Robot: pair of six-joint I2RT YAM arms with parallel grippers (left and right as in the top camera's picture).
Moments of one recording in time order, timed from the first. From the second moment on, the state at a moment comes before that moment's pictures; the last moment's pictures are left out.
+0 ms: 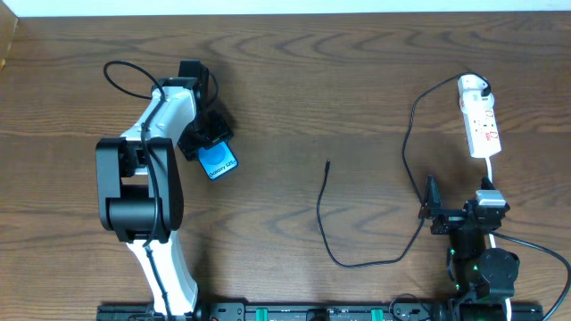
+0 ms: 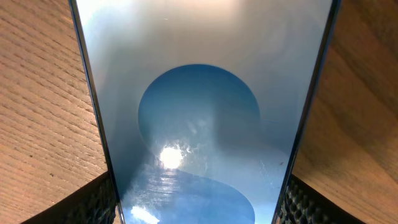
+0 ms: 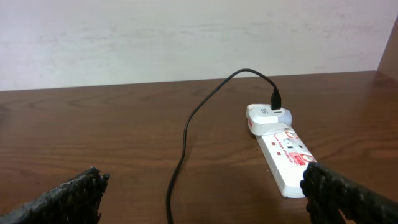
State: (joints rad) left arm -0.02 2.09 1.45 -0.92 0.02 -0.59; right arm -0.01 0.01 0.01 -0.07 -0.01 0.06
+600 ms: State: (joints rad) left arm -0.02 2.09 1.46 -0.94 0.01 -0.59; right arm -0.01 0.01 0.01 -0.07 -0.01 0.06
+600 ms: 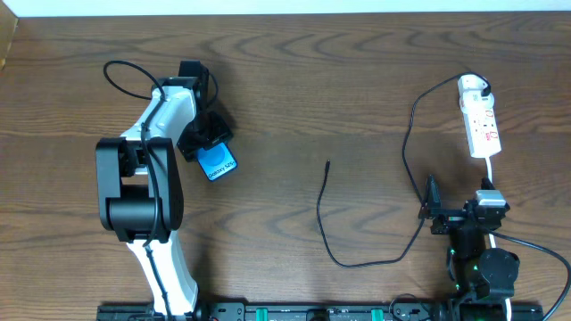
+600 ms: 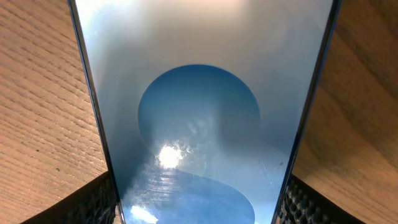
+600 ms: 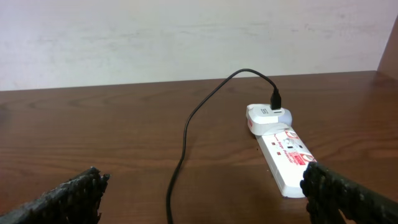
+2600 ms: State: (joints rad) left arm -0.02 1.92 1.46 -0.60 1.26 -1.33; right arm -0.01 0.01 0.01 -0.07 -0.01 0.06
